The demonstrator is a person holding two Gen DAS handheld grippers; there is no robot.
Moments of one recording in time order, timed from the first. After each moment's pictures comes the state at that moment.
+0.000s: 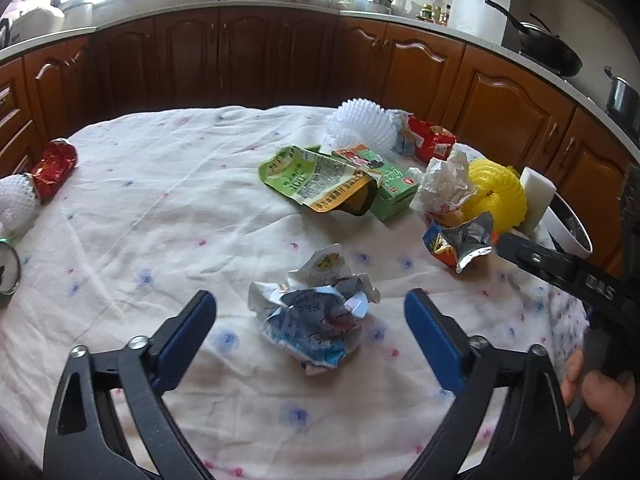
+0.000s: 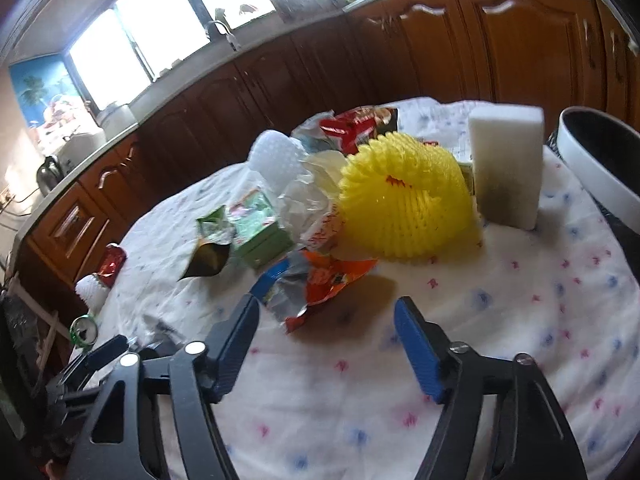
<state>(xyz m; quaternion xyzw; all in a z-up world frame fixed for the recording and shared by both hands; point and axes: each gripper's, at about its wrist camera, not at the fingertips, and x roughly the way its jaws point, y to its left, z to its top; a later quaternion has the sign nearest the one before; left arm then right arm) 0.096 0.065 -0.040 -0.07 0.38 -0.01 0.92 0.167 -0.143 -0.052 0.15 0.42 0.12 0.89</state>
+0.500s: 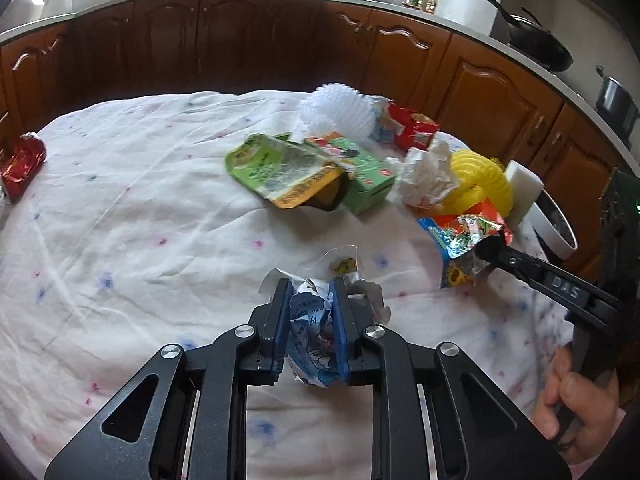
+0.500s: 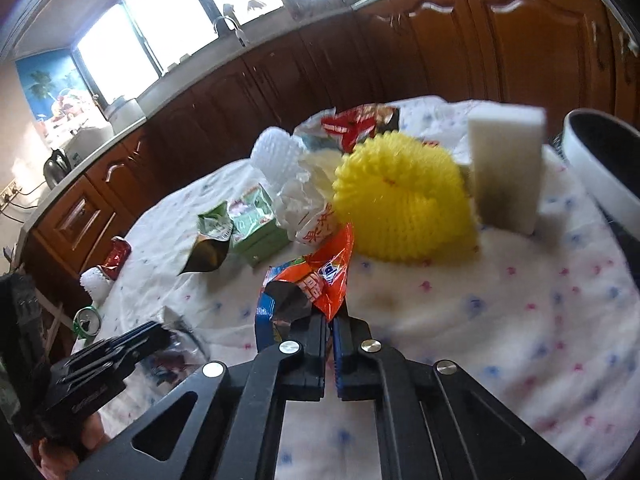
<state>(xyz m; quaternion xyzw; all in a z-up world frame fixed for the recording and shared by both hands) 0.112 0.054 -0.040 -0.08 0.41 -0.06 0.91 0.149 -0.159 -0.037 0.13 0.40 0.13 0.90</state>
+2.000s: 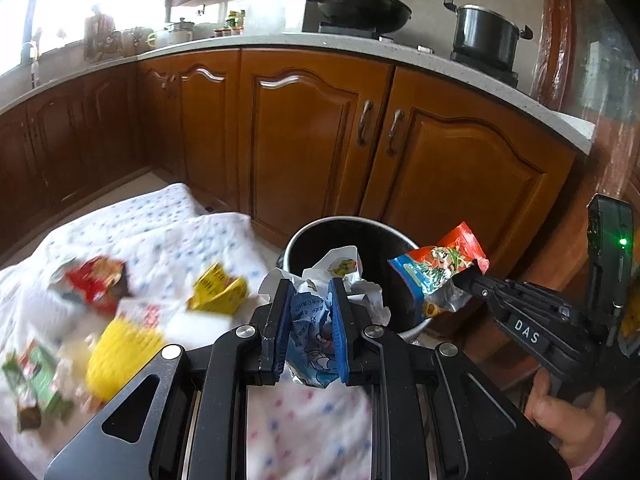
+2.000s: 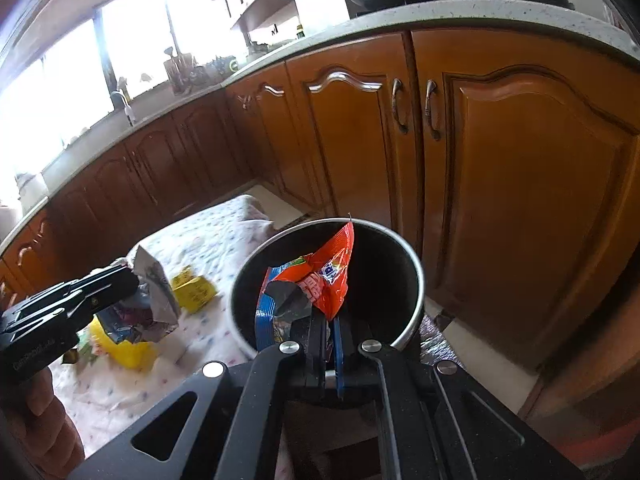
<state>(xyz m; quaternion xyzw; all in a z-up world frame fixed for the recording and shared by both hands) 0.205 -0.252 0.059 0.03 0.33 -0.27 0.90 0.155 -0.419 0.026 0.11 0.34 -0.08 0.93</state>
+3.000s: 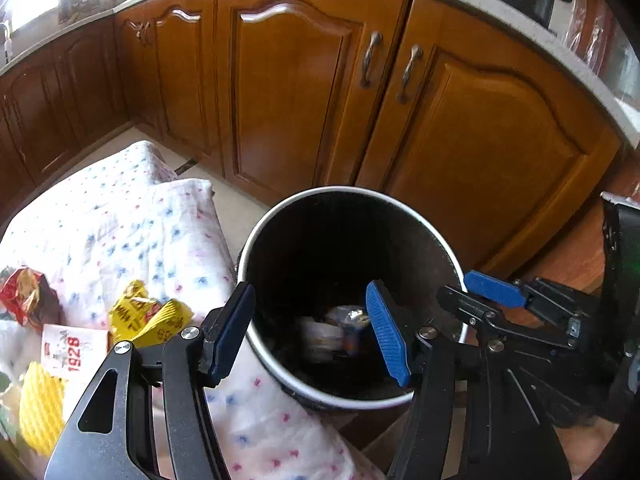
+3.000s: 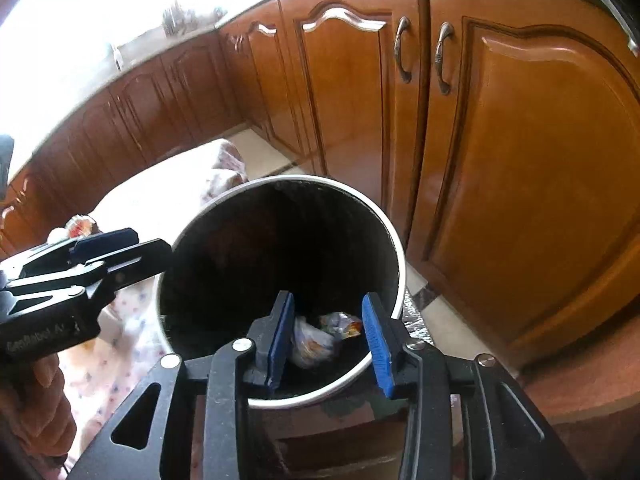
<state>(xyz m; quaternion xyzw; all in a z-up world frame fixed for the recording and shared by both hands) 0.271 -0.319 0.016 0.04 0.42 -0.26 0.87 0.187 -0.450 -0.008 0.09 0.42 -0.07 0.90</state>
